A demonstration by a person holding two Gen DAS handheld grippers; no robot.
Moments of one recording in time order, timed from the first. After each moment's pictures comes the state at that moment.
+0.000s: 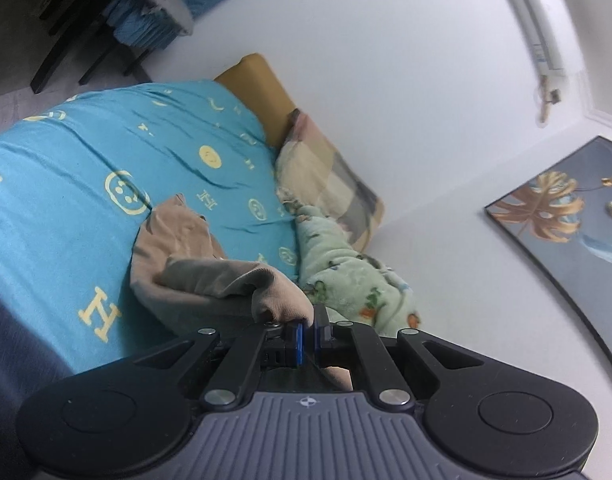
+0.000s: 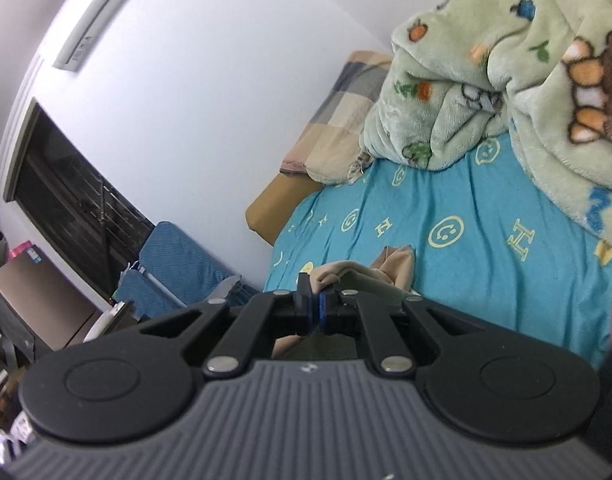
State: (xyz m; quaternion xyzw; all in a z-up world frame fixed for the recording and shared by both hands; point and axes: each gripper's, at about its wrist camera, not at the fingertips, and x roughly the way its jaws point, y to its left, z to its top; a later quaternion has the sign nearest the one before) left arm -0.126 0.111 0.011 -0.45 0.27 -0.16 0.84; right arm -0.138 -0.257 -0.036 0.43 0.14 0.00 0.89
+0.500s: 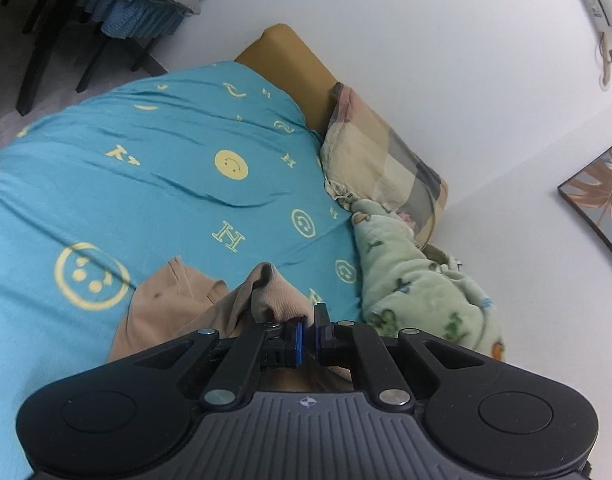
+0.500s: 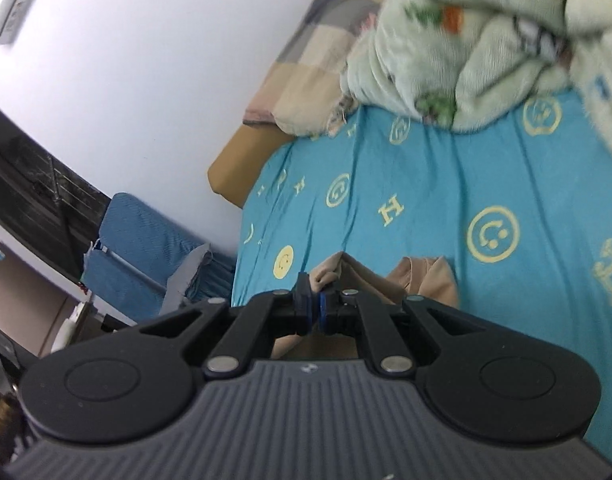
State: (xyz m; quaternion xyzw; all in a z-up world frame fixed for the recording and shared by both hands) left arm 0.087 0.088 -0.023 -0.38 0.33 -0.12 0.85; right arm 0.064 -0.279 -0.070 0.45 0.25 0.00 0.86
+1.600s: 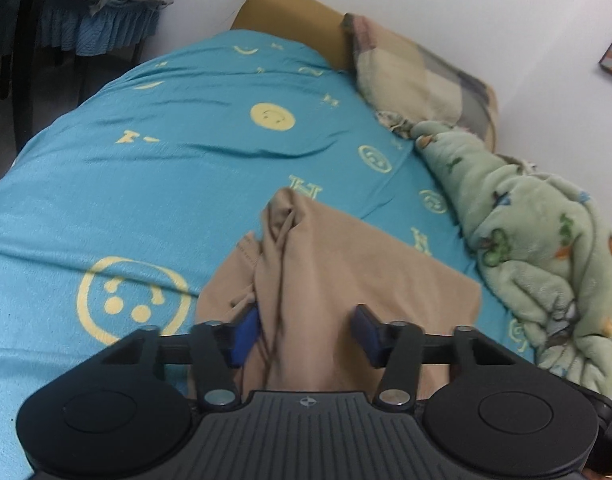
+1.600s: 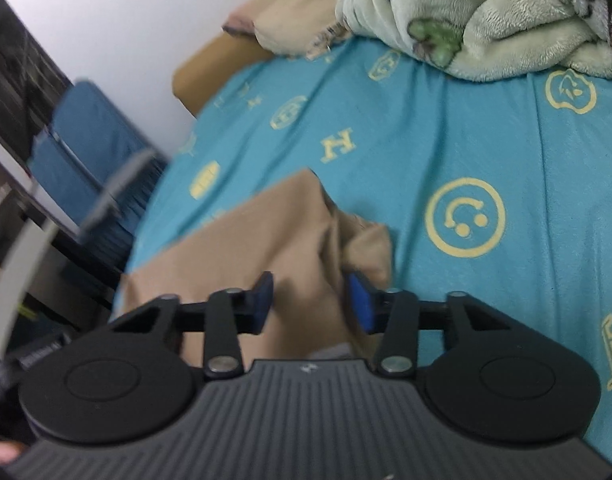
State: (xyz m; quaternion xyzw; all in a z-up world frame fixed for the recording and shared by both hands) left arm 0.137 0.070 -0.109 -0.19 0.40 -0.11 0.89; right arm 0.112 -0.265 -0.149 0.29 0.35 0.02 0.89
